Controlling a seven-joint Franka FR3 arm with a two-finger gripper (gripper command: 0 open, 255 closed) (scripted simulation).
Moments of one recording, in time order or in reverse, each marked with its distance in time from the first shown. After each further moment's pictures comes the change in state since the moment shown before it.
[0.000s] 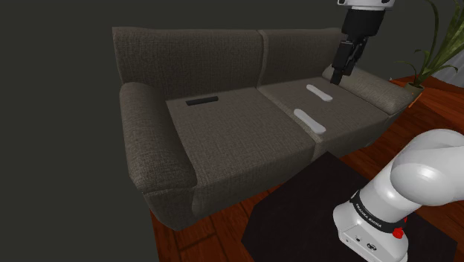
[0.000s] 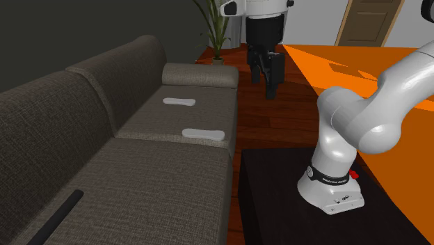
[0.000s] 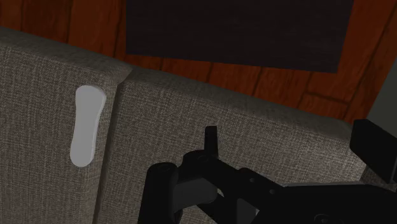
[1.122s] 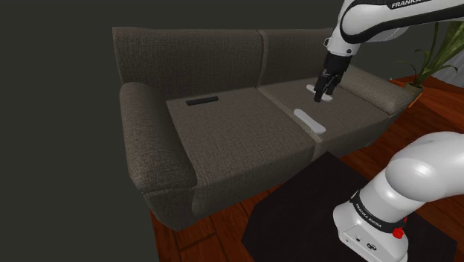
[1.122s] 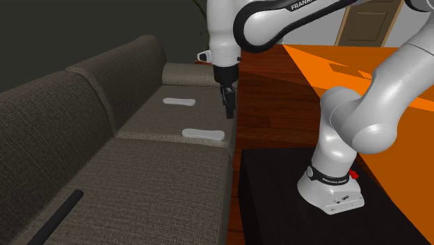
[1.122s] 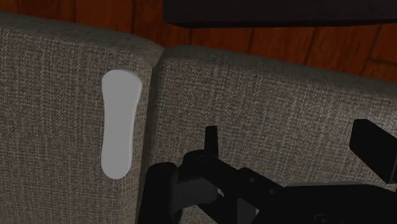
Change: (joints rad) arm -0.116 0.252 -0.212 -0.178 -0.130 0.477 -0.146
